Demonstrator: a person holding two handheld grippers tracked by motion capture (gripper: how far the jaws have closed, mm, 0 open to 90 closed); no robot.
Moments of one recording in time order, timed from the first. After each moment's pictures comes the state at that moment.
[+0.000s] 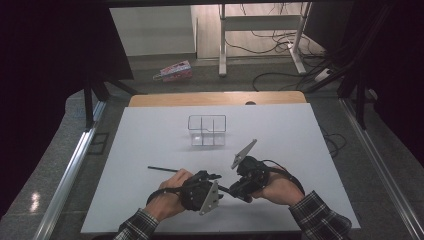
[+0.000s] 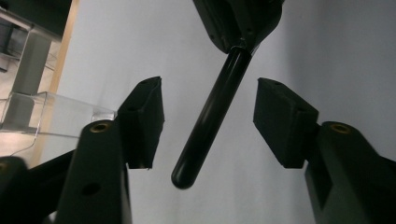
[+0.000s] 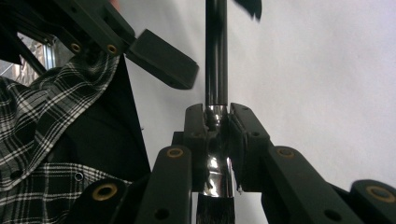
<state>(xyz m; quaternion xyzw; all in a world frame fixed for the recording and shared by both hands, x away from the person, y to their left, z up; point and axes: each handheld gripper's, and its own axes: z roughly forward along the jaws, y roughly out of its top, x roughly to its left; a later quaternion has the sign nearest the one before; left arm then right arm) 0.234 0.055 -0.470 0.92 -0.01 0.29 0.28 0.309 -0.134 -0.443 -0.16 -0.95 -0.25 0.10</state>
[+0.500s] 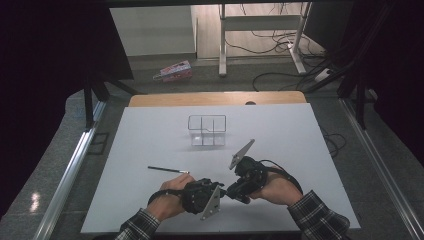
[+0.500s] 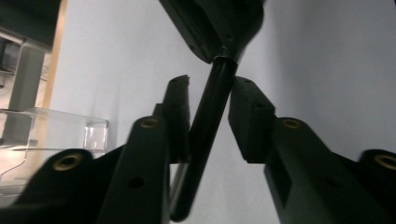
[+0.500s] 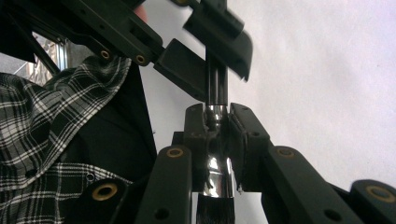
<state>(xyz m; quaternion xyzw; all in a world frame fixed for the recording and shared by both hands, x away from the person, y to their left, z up) 0.230 0.052 -0.474 0.92 -0.05 0.29 0.26 0.308 -0.129 -0.441 -0.15 -0.95 -0.25 0.11</state>
